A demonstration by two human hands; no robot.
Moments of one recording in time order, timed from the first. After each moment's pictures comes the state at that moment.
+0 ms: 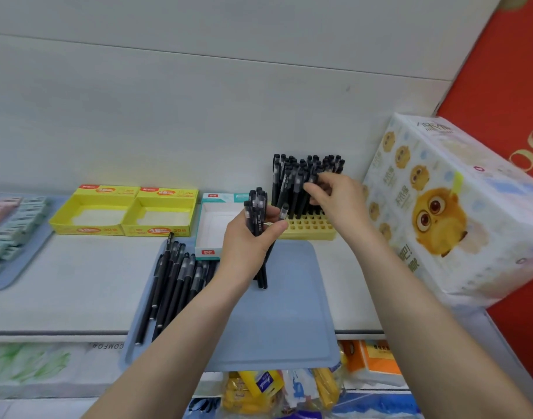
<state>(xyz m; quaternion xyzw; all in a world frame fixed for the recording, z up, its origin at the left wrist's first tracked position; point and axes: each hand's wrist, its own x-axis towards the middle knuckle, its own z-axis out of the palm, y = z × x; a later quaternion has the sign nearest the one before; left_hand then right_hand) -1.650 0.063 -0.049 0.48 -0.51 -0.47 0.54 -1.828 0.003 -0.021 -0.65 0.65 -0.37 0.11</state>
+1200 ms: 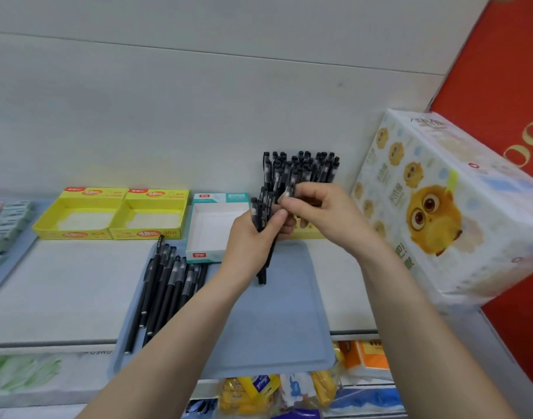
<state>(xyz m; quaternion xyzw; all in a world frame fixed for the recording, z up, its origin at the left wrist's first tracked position) -1.668 0.056 -0.045 0.43 -0.54 -0.50 0.52 -1.815 0.047 0.003 -0.69 0.51 -0.39 0.33</state>
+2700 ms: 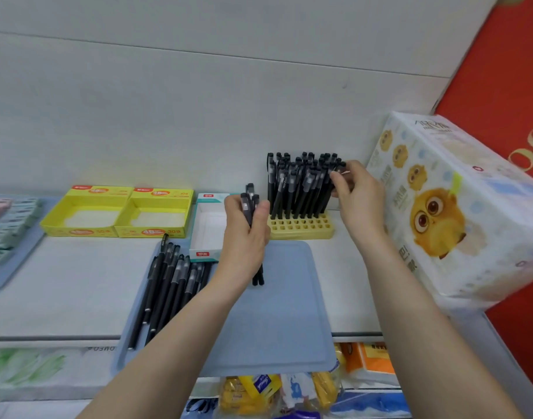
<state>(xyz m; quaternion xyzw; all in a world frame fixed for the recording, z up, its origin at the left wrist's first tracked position) -1.658 0.060 -0.041 0.45 -0.51 -0.47 0.57 -1.855 0.000 -0.028 -0.60 0.65 -0.47 0.05</state>
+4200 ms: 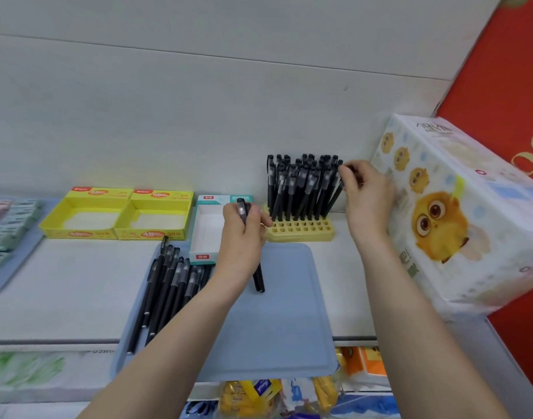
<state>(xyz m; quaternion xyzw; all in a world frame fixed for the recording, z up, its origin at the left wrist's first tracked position) -1.654 0.052 -0.048 0.47 -0.49 -0.48 0.56 -1.853 0.002 -0.019 -0.55 0.64 -0.53 0.00</state>
